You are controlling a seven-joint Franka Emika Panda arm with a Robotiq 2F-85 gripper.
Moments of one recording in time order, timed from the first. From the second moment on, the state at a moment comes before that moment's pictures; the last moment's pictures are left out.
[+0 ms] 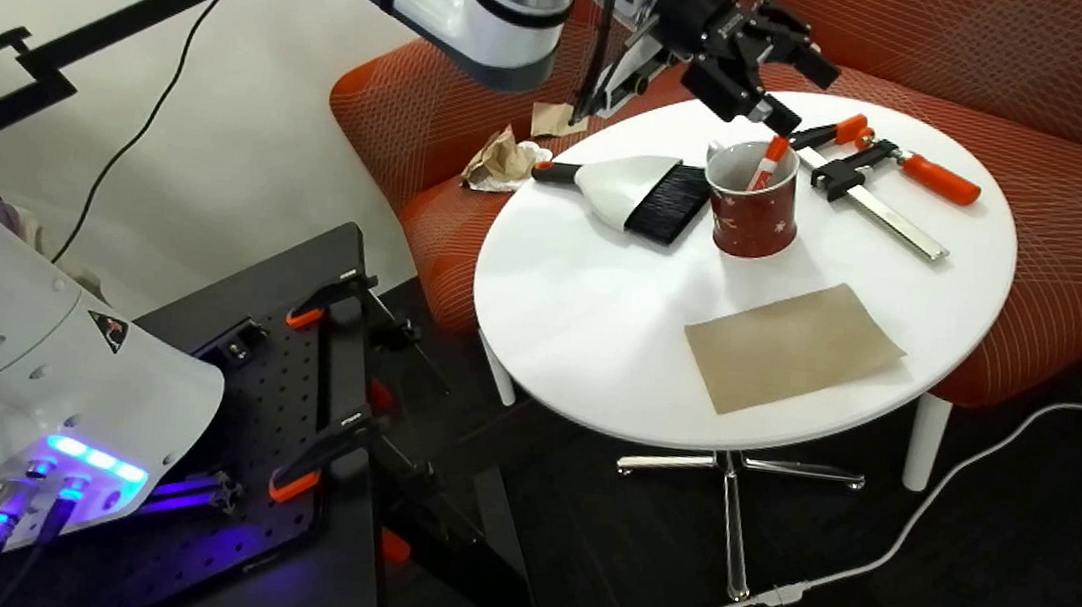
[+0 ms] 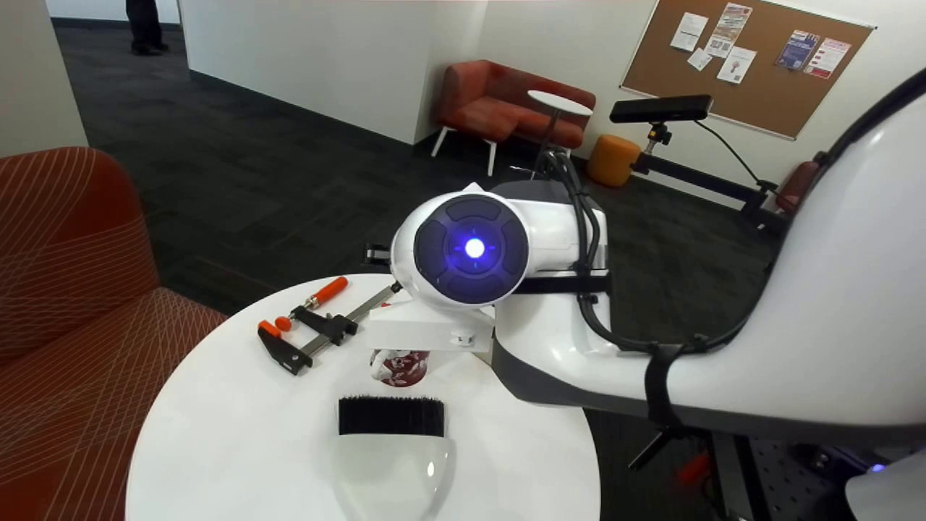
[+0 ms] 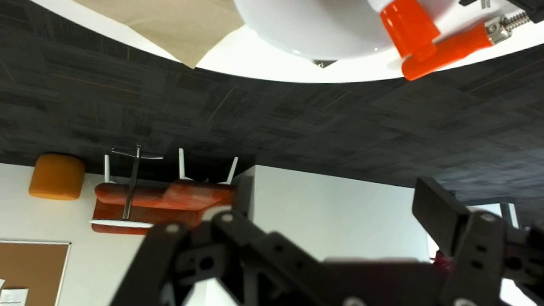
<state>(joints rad) 1.10 1.14 -1.03 -1.98 -0.16 2.86 1.64</state>
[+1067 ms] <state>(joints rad) 1.02 0.60 -0.97 -2.30 -0.15 3.09 0.88</state>
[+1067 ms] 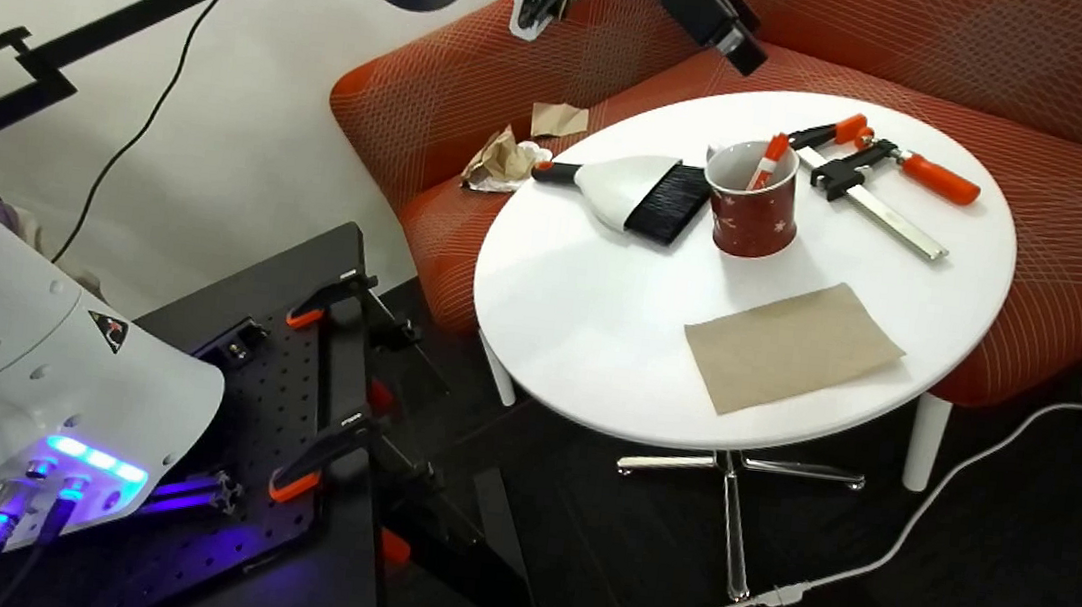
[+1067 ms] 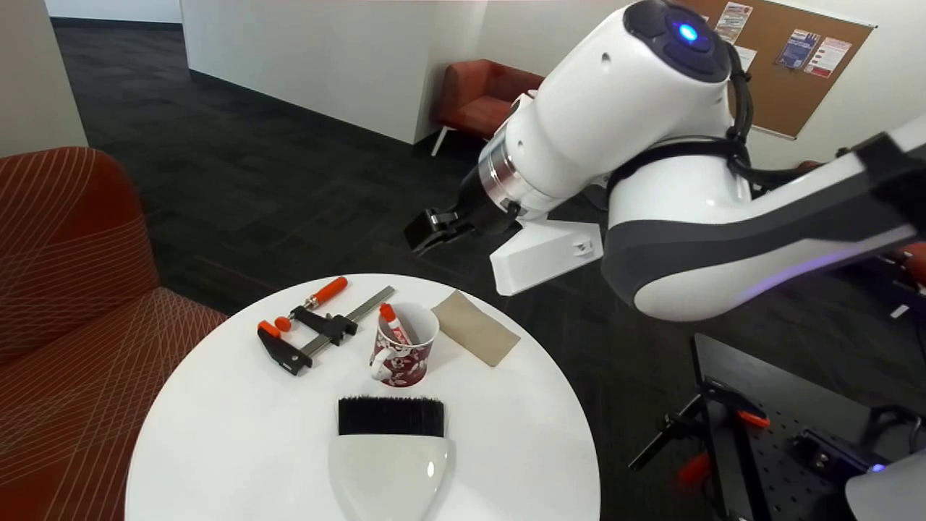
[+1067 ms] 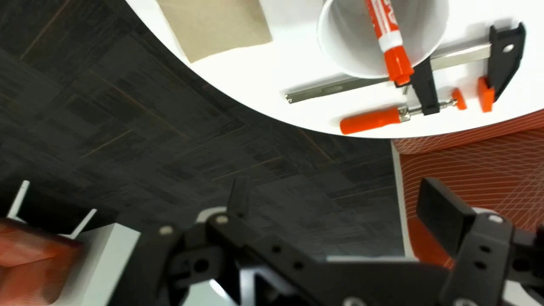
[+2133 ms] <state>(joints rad) 0.43 0.21 -0.24 -2.38 -0.12 2.72 0.44</state>
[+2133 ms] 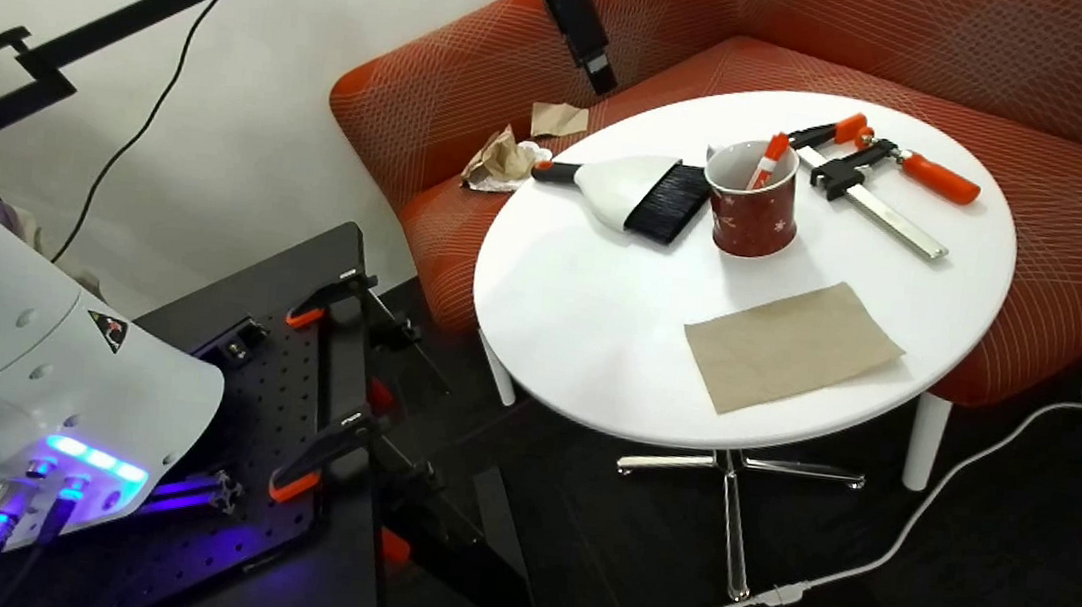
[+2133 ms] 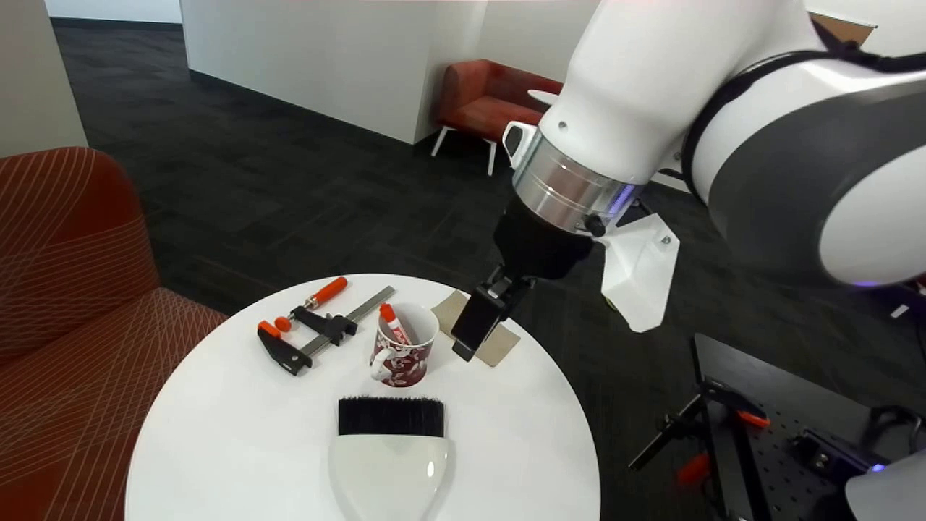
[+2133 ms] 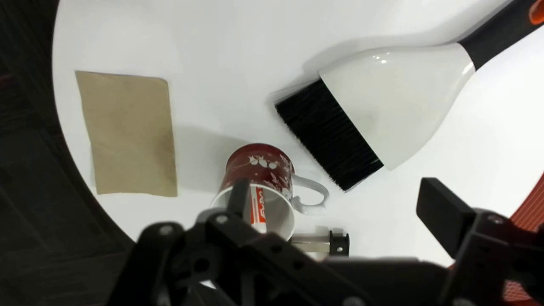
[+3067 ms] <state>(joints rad) 0.24 0.37 -0.13 -2.29 -0.18 2.82 0.42</state>
